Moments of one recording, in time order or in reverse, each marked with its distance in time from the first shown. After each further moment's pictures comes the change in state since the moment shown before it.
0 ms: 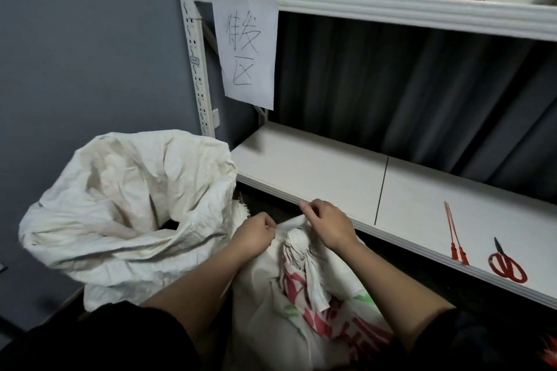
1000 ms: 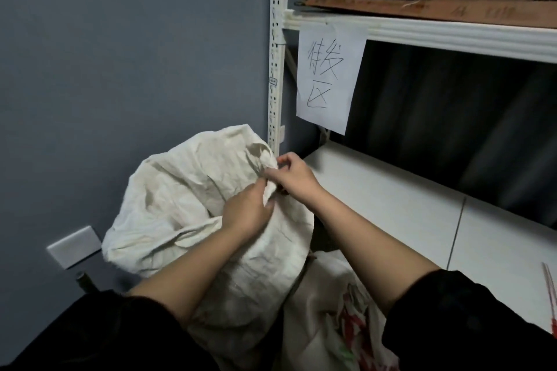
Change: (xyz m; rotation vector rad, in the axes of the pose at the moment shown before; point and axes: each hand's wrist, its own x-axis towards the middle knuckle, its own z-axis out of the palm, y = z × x) left_hand -0.008 -0.027 -0.144 0.398 0.509 0.065; right_hand 0.075 -0.220 0.021 0.553 -0.192 -0.186
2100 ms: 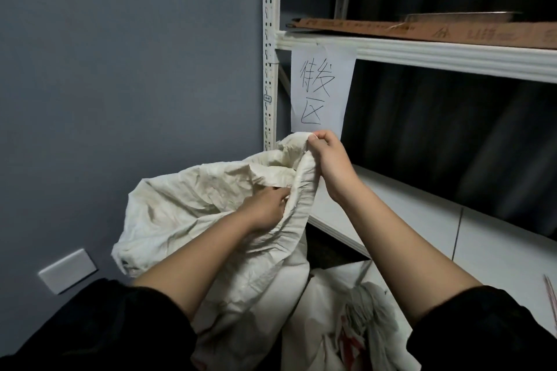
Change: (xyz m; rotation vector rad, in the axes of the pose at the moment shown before) left_hand 0.041 0.037 -0.025 0.019 -0.355 0.202; right_hand 0.008 -0.035 -0.073 0.471 0.204 -0.118
